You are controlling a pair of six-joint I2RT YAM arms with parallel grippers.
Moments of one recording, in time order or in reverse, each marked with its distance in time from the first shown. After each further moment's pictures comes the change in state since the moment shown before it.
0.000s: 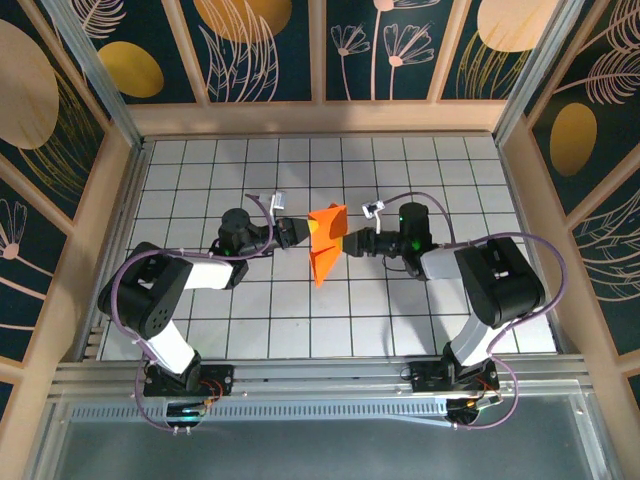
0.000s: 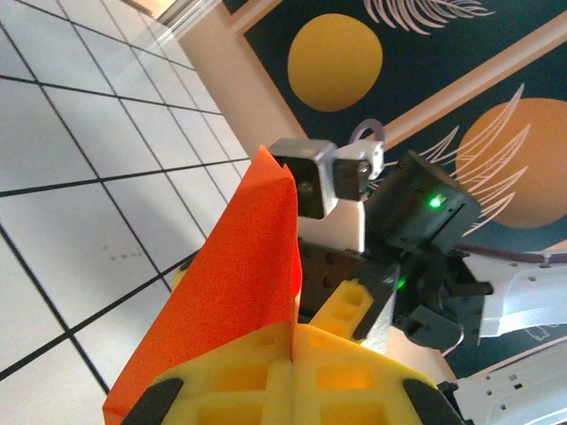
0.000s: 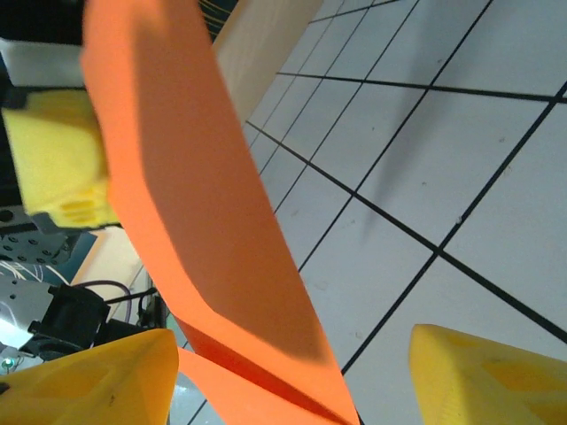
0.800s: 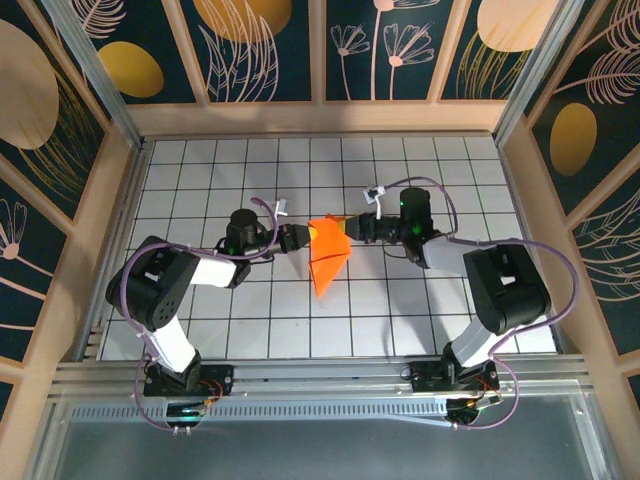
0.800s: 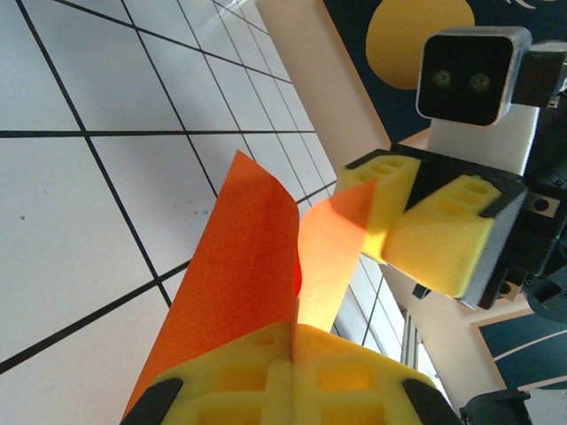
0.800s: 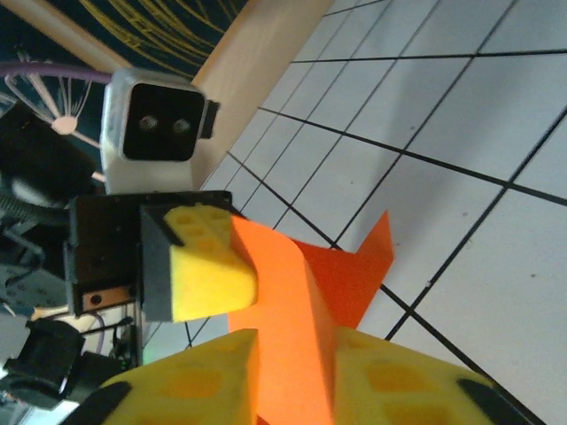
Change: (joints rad) left arm 0.000 0.061 0.014 -0.137 -0.048 0.071; right arm -0.013 -0.040 0.127 -0.187 0.064 -0.071
